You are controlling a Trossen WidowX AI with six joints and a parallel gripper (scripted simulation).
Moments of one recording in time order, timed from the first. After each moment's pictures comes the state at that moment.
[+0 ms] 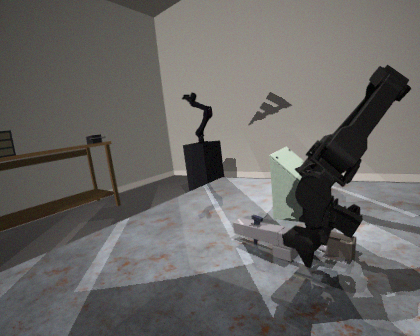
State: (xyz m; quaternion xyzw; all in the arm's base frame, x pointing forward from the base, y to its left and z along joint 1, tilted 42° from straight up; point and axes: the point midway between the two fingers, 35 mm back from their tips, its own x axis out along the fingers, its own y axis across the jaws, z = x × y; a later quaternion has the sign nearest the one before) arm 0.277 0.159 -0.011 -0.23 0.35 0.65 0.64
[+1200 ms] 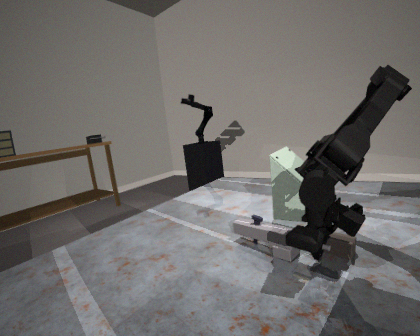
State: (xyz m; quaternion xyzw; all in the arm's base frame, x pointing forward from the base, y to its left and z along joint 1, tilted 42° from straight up) arm 0.277 0.162 -0.006 -0.23 0.34 0.65 0.63
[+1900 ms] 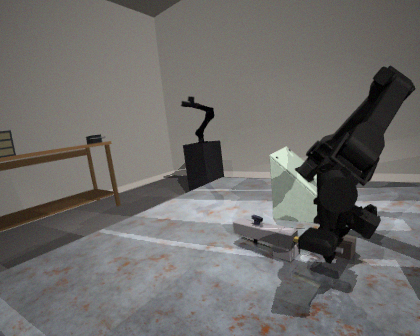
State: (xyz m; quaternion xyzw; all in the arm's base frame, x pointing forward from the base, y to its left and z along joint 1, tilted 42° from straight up) arm 0.281 0.181 0.014 -0.23 0.34 0.65 0.63
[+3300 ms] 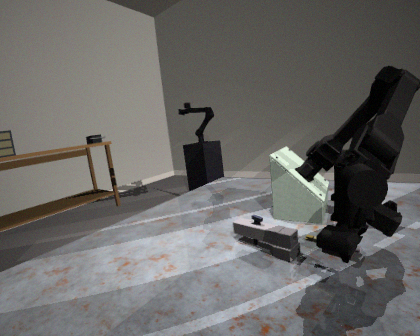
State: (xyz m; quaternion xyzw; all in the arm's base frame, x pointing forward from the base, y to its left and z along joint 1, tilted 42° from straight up) arm 0.285 0.198 0.046 -0.23 0.34 0.65 0.63
